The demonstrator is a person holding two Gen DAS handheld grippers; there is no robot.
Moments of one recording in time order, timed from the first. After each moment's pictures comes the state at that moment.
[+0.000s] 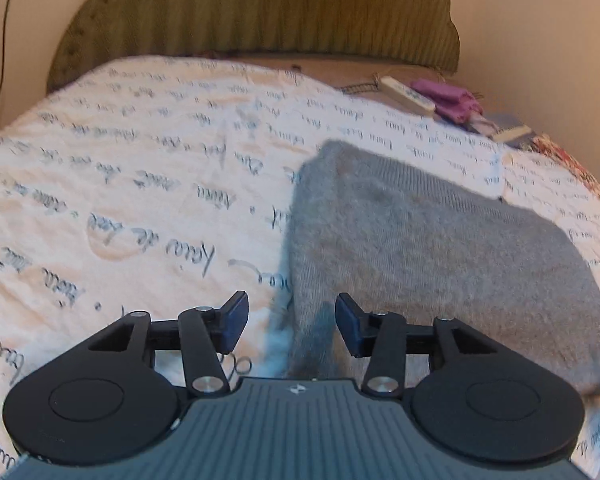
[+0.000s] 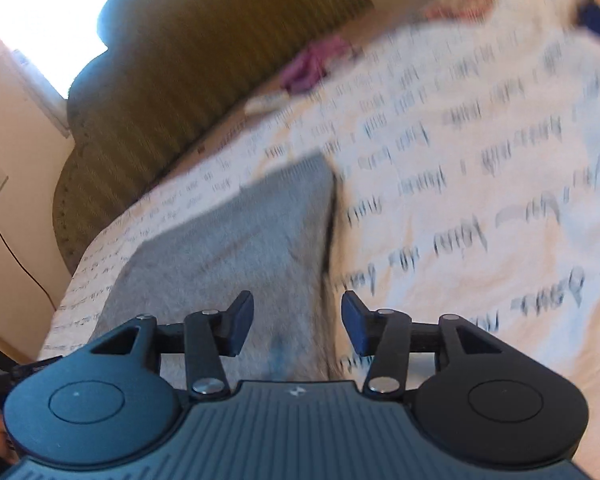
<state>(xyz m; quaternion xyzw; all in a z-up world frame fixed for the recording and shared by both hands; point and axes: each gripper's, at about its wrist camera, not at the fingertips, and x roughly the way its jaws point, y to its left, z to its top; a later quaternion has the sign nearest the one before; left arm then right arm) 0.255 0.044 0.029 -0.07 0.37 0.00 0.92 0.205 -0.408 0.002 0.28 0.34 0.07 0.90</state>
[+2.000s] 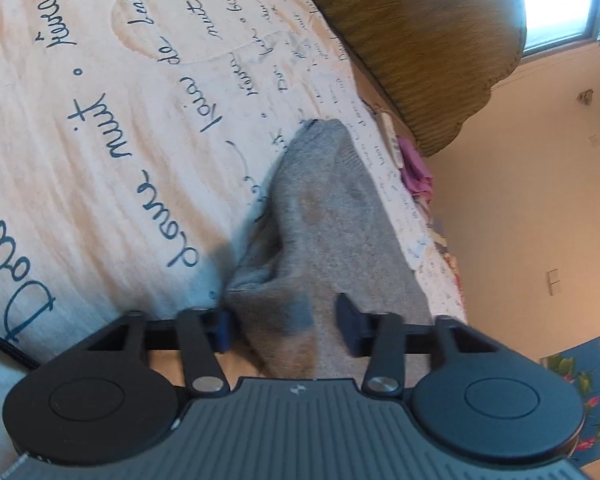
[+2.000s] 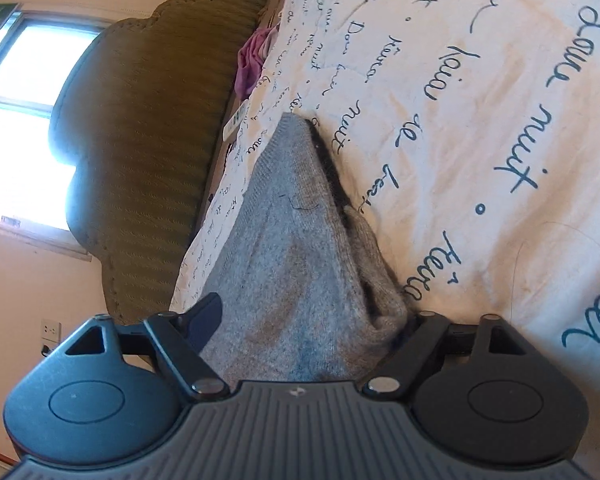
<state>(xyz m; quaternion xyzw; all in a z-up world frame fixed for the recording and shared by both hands) 0.244 0.098 -0.041 -0.45 0.39 -0.06 0.80 0.207 -0.398 -0.077 0.56 0.33 0.04 0.76</state>
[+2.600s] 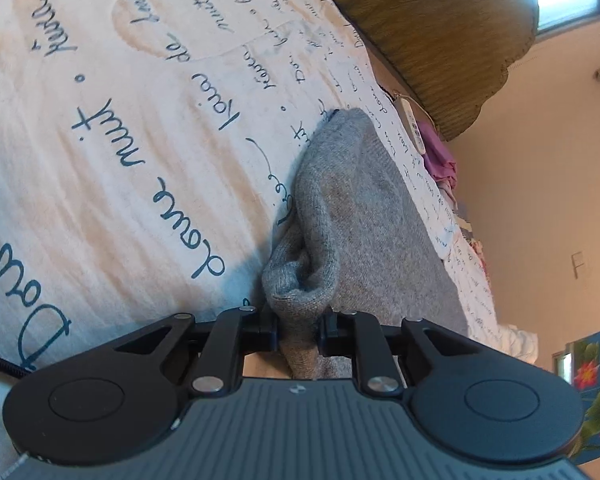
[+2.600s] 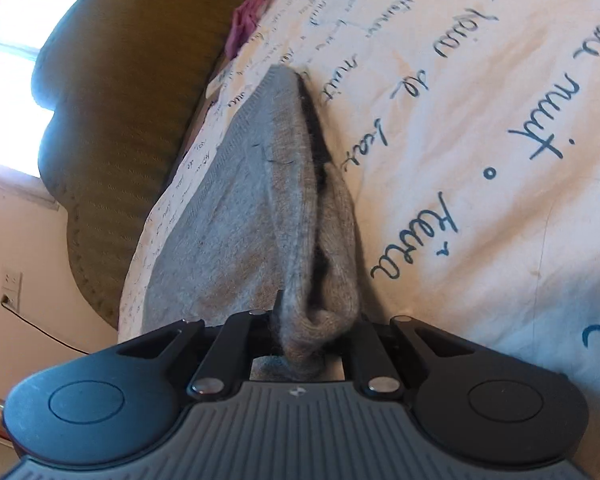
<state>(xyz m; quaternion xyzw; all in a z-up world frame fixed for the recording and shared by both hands) 0.252 0.102 -0.047 -0.43 0.41 -0.05 0.80 0.217 -0.387 -0.093 0.54 0.39 0.04 0.75</state>
